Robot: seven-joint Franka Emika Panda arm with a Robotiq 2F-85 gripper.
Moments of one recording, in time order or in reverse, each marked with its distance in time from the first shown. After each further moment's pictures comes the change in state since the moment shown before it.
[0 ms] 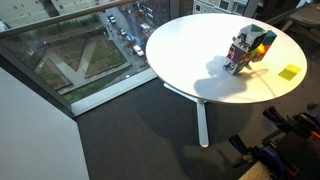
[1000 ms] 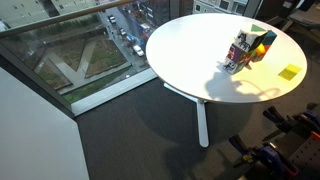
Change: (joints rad) arm 0.037 -0.351 0.068 -0.237 -0.008 -0.172 0.053
